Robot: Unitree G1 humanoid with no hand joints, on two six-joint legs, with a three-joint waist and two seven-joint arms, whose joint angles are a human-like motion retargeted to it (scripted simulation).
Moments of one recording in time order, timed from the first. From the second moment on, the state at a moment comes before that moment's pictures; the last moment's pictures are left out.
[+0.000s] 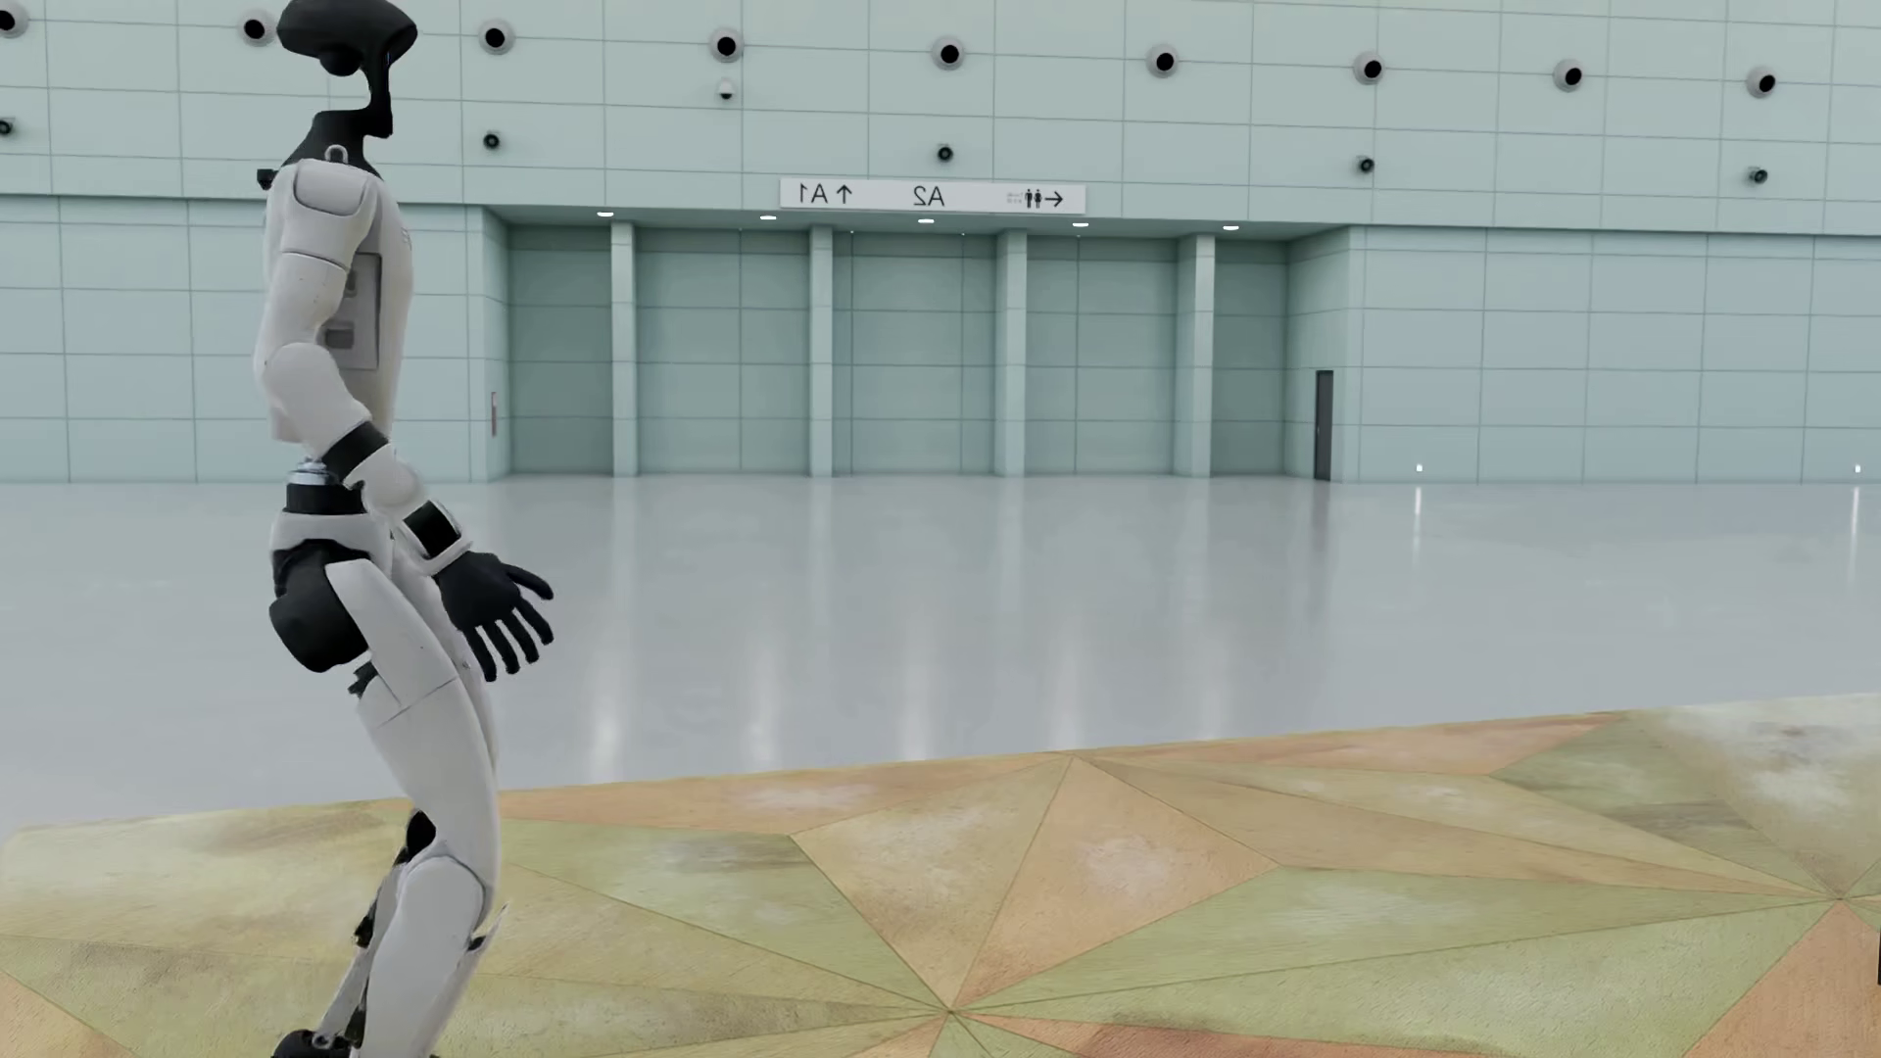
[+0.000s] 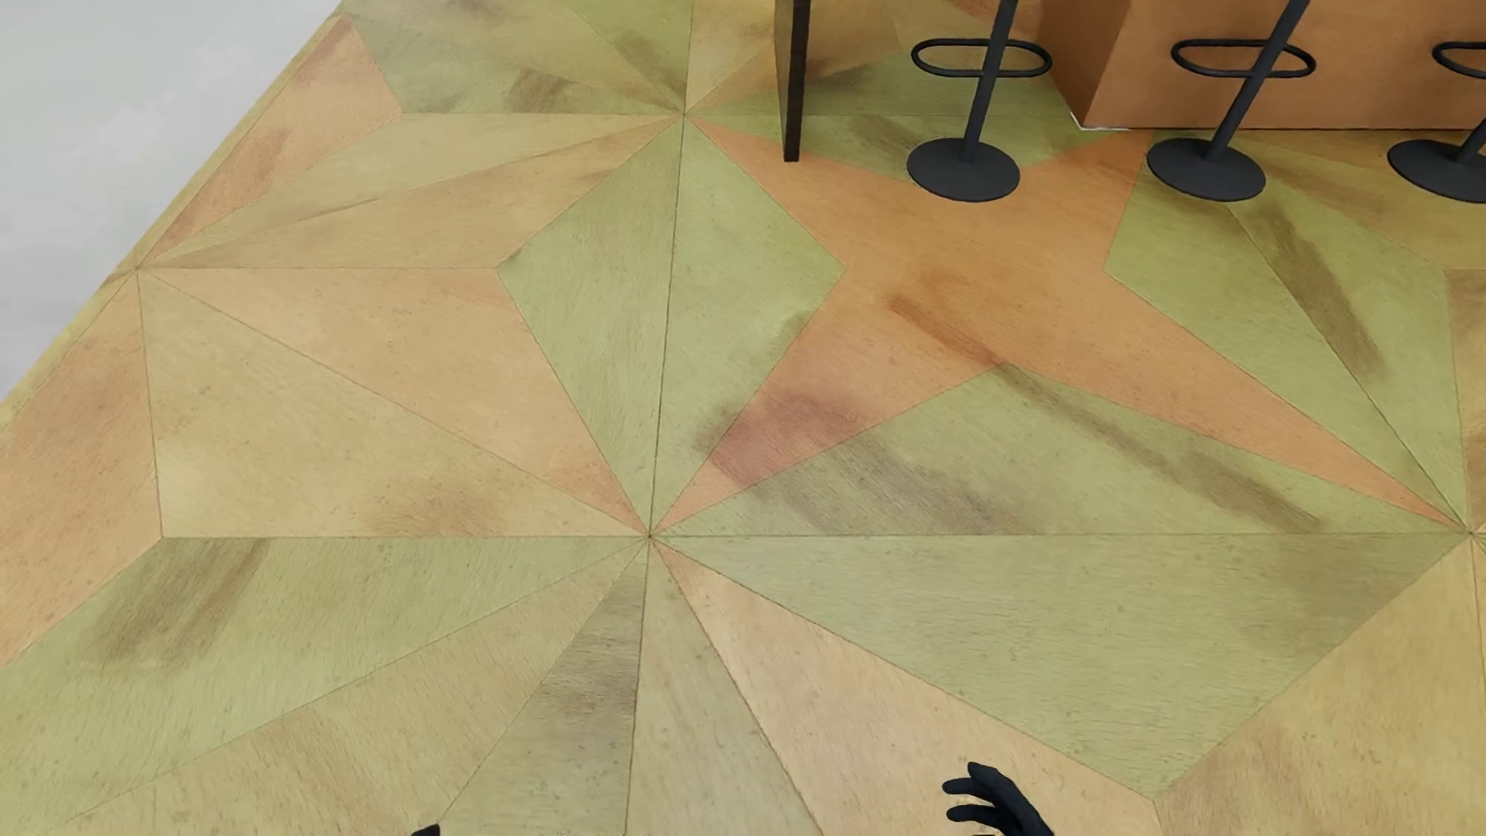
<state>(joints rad) -0.34 -0.43 0.13 0.02 -0.15 -0.03 -0.07 -0.01 0.04 0.85 0.83 0.24 0.19 -0.49 -0.41 0.16 -0.22 -0.07 0.11 -0.06 0.06 0.66 0.63 0.02 -0.06 0.14 0.04 0.20 0.07</state>
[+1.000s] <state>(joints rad) -0.25 -0.45 -0.09 0.07 -0.06 0.03 -0.04 0.05 0.04 0.72 0.62 0.17 0.21 -0.50 -0.21 0.21 -0.17 -0.02 0.10 -0.03 0.05 0.58 0.63 -0.03 0.07 0.09 0.02 -0.05 -0.01</state>
